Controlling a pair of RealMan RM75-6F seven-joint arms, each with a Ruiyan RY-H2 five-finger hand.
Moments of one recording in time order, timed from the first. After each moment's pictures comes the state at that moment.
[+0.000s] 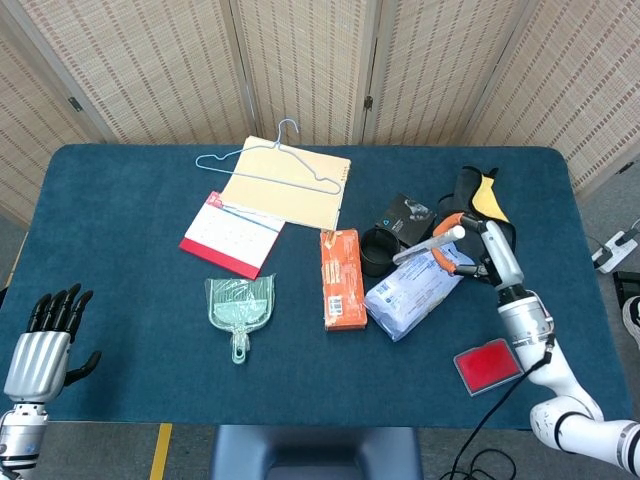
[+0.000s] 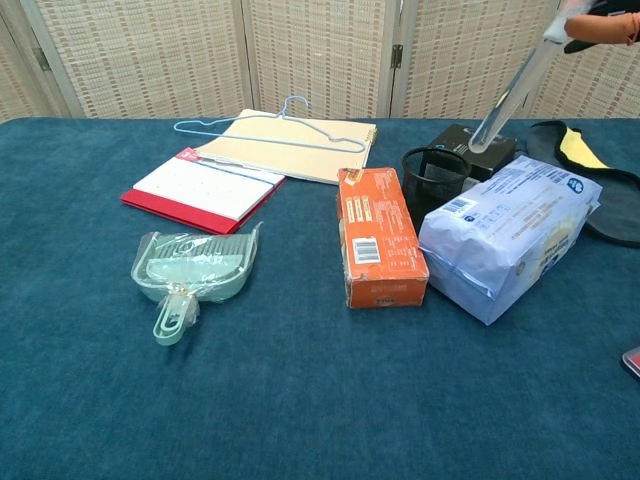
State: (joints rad) left arm -0.13 -1.18 -0.06 -1.66 1.49 1.48 0.23; right arm 0.50 -1.22 0.34 -1.64 -1.27 1.06 0.68
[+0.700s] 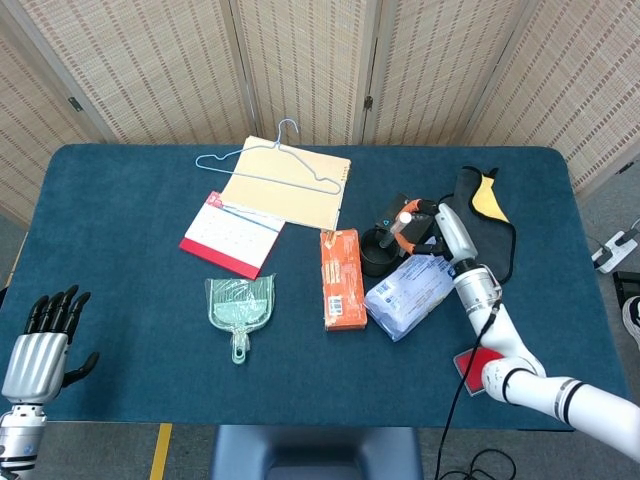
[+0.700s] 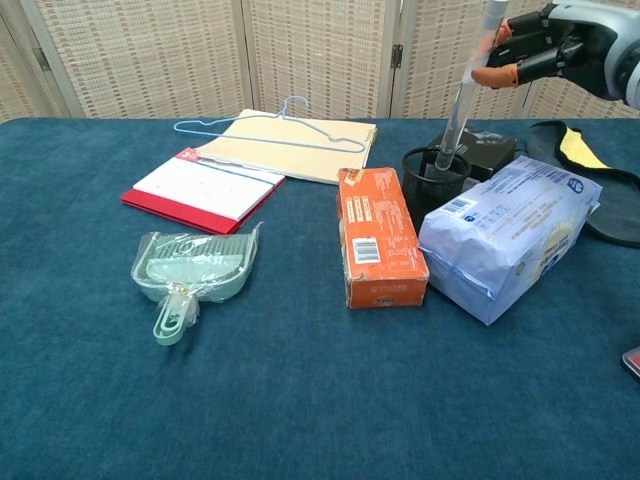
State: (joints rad) left arm -0.13 -1.18 -0.06 -1.66 1.47 1.48 0.23; right arm 0.69 -1.42 0.40 -1.42 -1.07 0.89 0.49
